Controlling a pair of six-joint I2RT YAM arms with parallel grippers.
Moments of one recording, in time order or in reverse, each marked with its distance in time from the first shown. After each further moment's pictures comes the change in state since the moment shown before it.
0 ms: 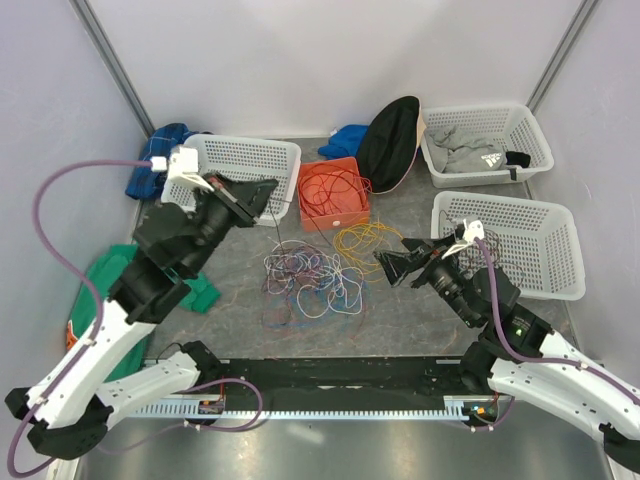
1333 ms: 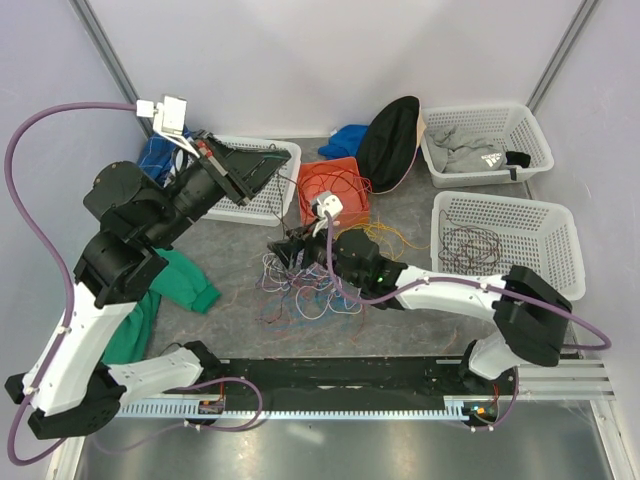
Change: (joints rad) left arm 0.000 0.205 0.540 -0.171 0.347 0.102; right arm 0.144 0.984 0.311 0.642 -0.188 -0.084
